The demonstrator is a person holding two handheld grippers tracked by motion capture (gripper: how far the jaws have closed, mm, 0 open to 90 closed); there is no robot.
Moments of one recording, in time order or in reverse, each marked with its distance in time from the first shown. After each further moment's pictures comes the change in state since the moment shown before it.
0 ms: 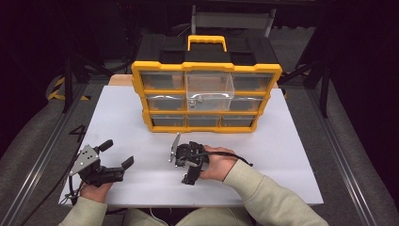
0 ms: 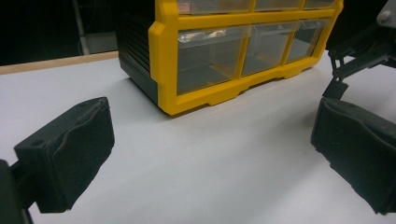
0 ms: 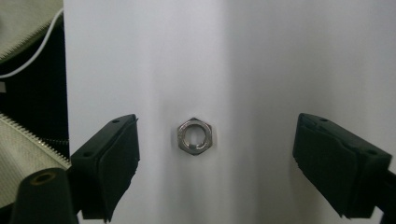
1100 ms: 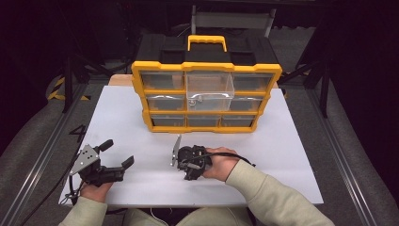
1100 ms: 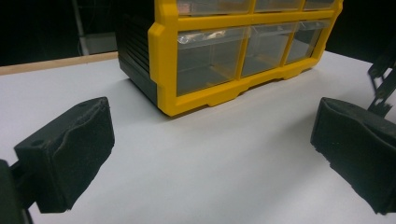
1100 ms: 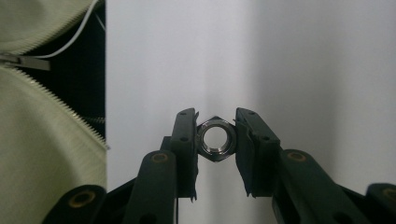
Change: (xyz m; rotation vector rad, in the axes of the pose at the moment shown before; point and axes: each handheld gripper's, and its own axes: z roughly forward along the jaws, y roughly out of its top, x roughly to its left) left arm 0.000 0.001 0.000 -0.003 0.000 -0.003; right arm 0.010 -0.003 -0.017 0.023 0.051 -0.038
